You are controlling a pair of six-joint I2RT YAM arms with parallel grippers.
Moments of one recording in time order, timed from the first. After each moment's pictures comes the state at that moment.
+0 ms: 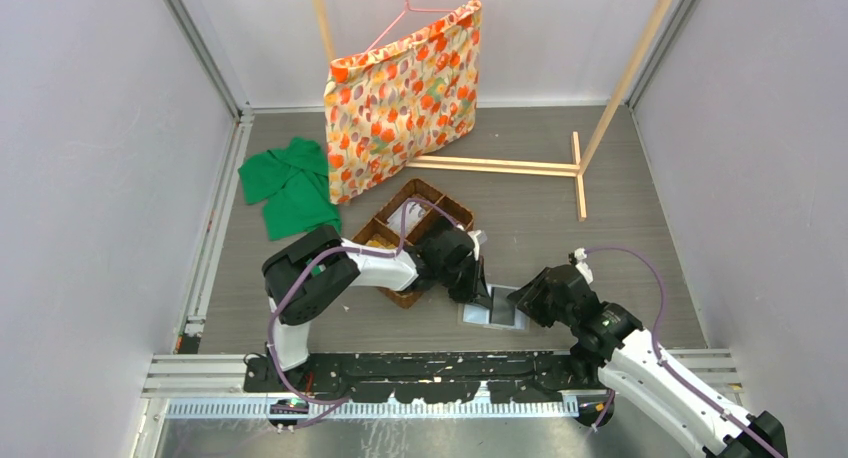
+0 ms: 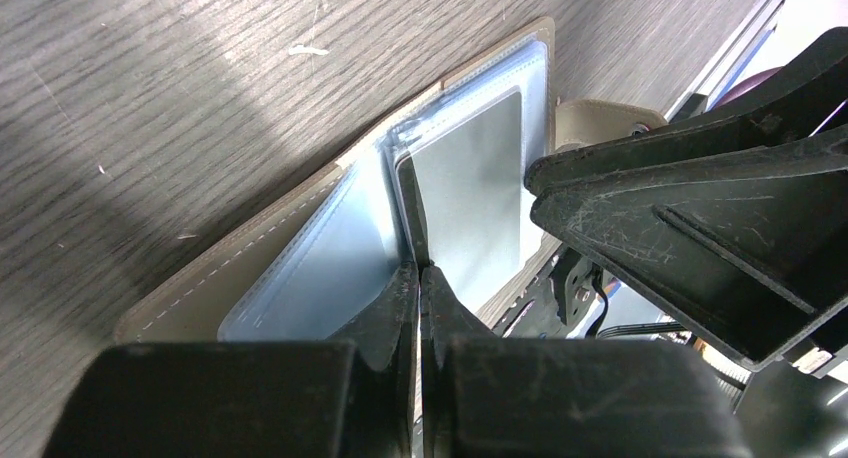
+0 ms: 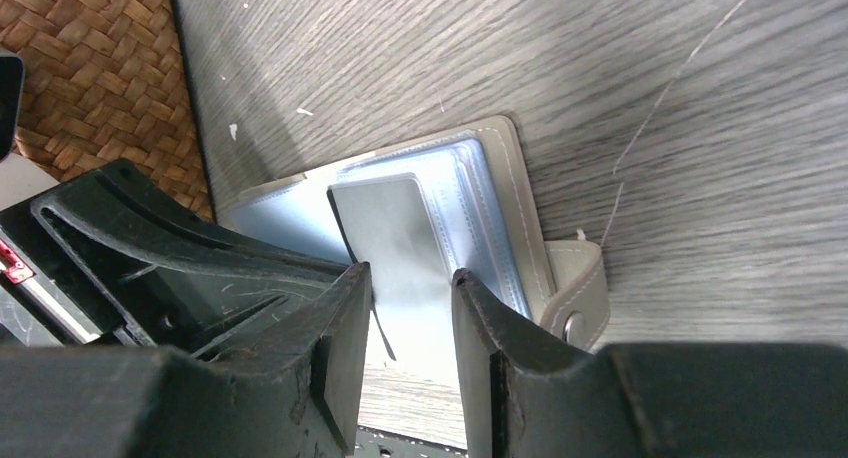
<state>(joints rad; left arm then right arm) -1.03 1.90 0.98 0.15 0.35 -0.93 0.60 0.49 0.20 -0.53 0.07 1.23</state>
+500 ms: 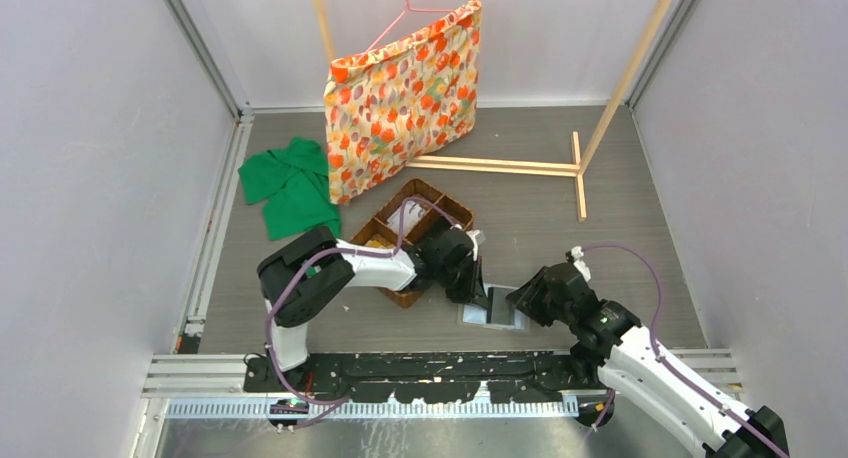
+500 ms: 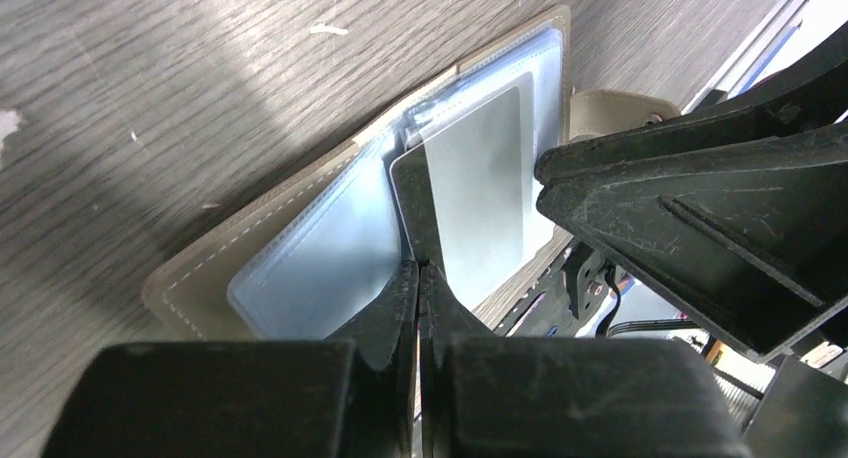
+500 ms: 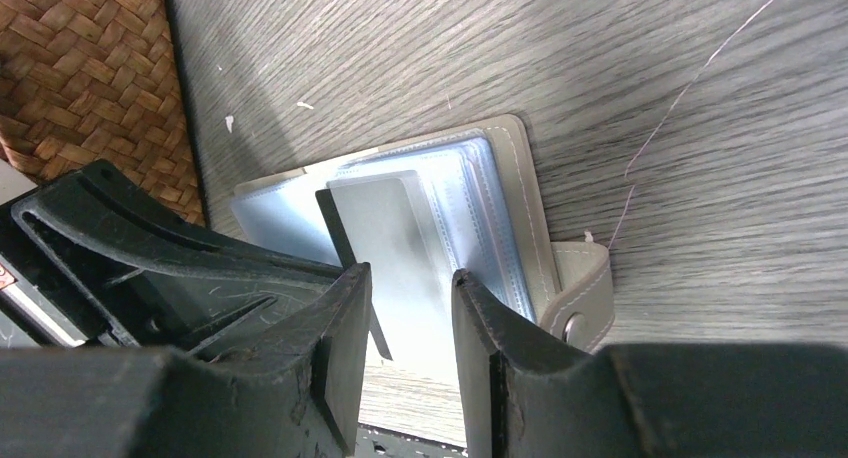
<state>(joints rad) -1.03 1.88 0.98 0.10 0.33 -0.91 0.60 0.52 0.21 -0.53 0.06 1.21</state>
